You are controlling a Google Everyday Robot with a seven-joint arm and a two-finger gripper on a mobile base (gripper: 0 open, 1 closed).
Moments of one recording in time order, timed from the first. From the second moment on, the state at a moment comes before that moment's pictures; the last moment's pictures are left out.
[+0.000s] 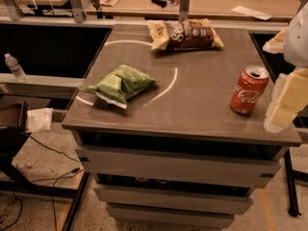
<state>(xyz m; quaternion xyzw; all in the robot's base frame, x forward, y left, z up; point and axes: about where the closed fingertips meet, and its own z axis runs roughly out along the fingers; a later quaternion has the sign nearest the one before) 0.438 -0.217 0.976 -0.60 0.78 -0.03 0.16</state>
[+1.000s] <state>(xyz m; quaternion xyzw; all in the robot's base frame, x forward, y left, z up) 0.441 -0.232 0.977 -0.56 0.81 -0.01 0.19</state>
